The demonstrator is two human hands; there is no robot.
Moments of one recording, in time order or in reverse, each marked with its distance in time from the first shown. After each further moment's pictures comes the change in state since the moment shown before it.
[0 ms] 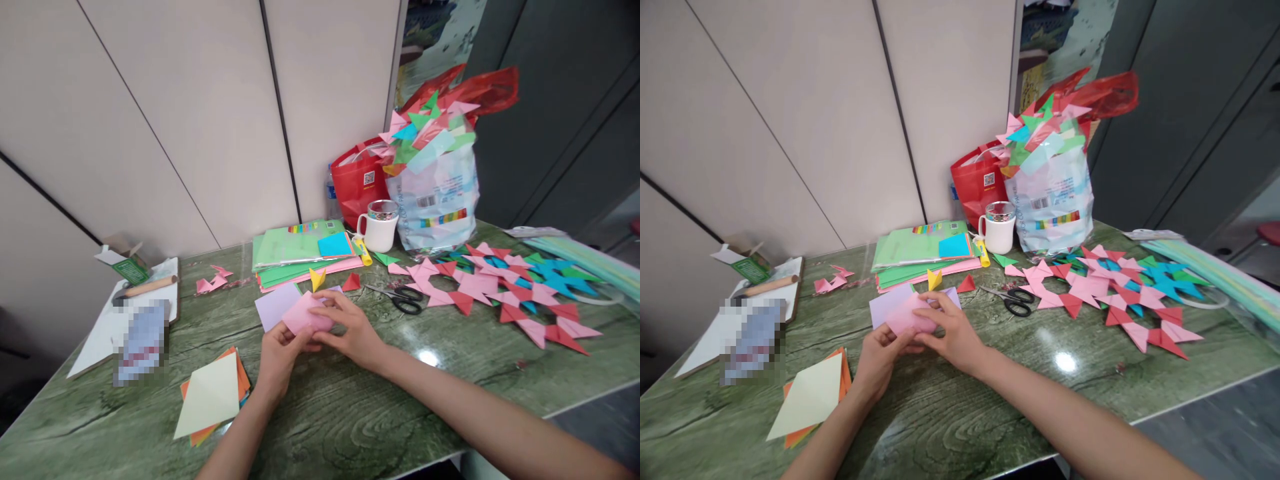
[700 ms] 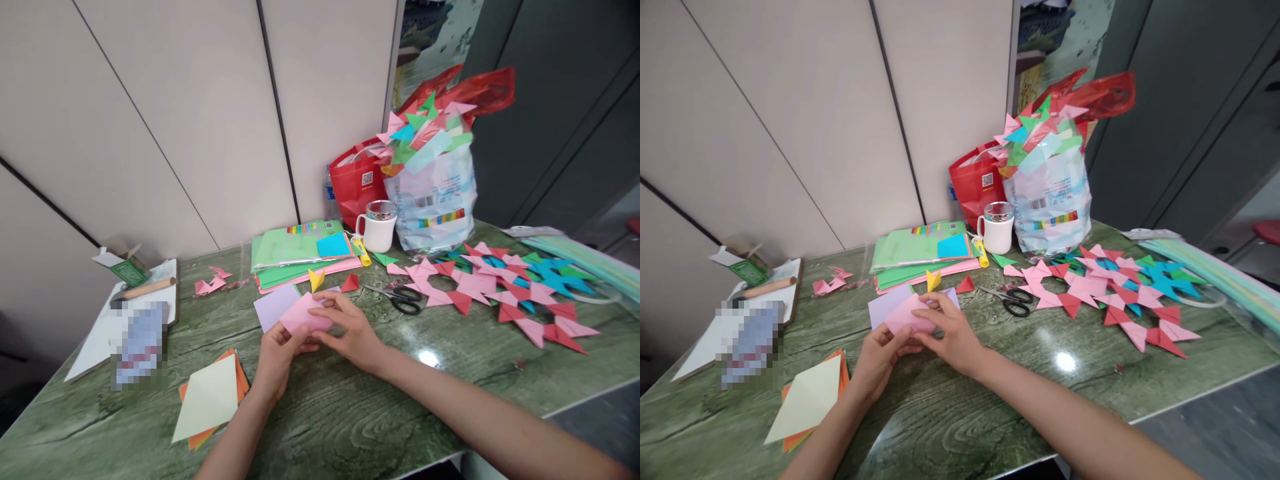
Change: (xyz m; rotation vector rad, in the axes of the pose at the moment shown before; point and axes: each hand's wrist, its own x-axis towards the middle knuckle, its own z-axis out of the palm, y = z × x) left_hand 0.001 0.002 -0.002 -0.089 -0.034 -0.033; right_hand 0.001 -0.005 -0.001 -0.036 0.041 -0.045
